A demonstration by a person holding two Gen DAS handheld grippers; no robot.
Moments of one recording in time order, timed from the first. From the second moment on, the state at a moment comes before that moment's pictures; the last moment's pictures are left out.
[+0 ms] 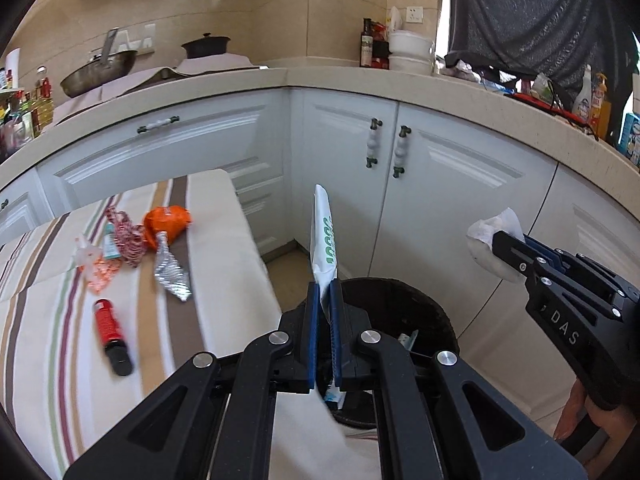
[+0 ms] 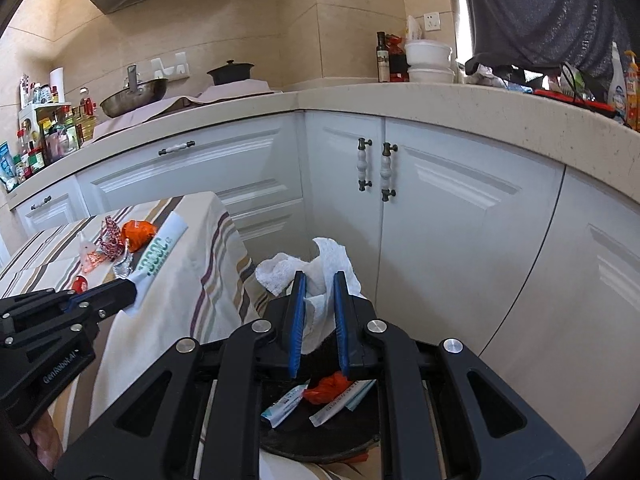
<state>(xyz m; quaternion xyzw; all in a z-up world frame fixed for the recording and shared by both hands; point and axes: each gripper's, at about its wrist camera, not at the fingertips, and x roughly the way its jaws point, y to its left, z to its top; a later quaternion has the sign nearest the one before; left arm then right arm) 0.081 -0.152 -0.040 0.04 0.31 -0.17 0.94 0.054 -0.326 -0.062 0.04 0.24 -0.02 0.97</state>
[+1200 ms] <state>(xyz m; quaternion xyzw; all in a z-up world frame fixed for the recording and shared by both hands) 0.096 -0.130 -0.028 0.02 0.31 -0.13 0.94 0.079 -0.325 -0.072 0.07 0.26 -0.02 0.96</state>
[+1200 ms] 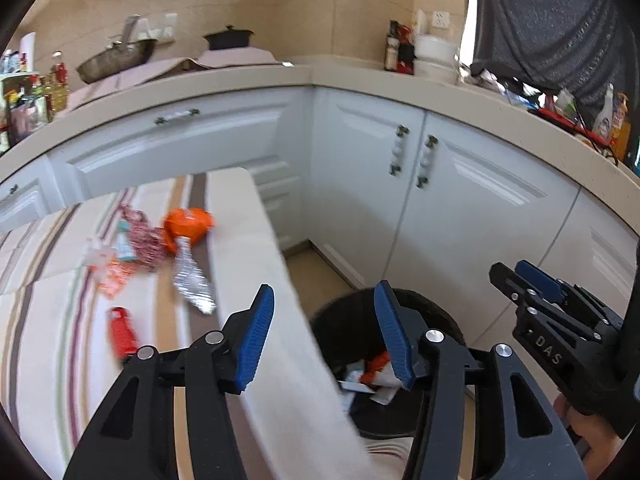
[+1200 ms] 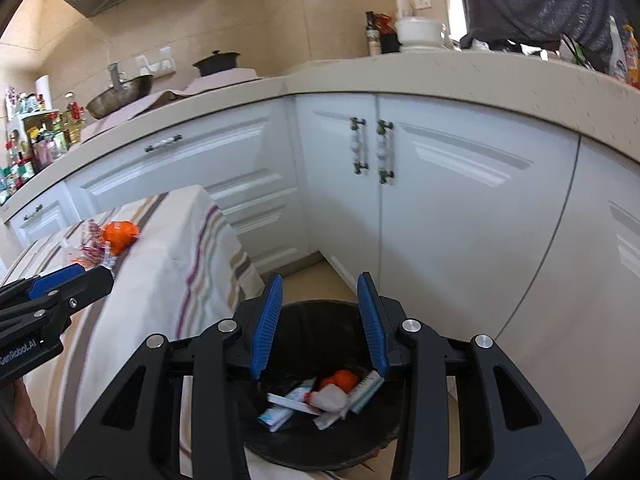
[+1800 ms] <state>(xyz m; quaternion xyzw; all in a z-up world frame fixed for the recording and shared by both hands) 0.062 0.013 -0.013 -0.03 0.28 0.01 0.96 0.075 -0.179 -0.044 0.02 0.25 0.13 0.96</state>
